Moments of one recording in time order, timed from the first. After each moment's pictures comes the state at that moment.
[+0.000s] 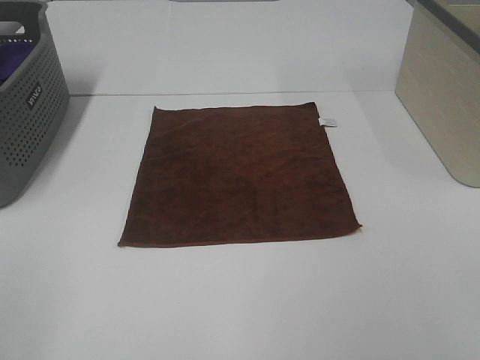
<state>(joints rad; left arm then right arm) -0.07 0.00 -0.51 -0.06 1.05 0.11 -0.03 -0.01 -0.50 0.10 1.06 -0.11</state>
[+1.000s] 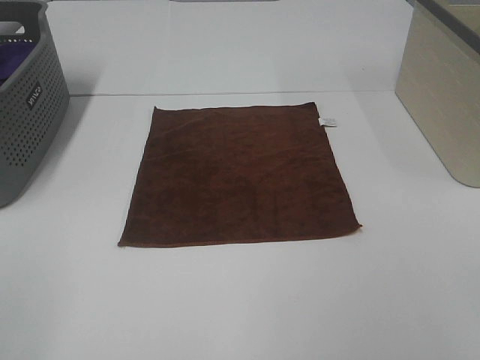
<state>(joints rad) -0.07 0.00 -0.51 -0.06 1.05 0.11 -0.03 -0.01 -0.50 0.10 1.06 -0.11</state>
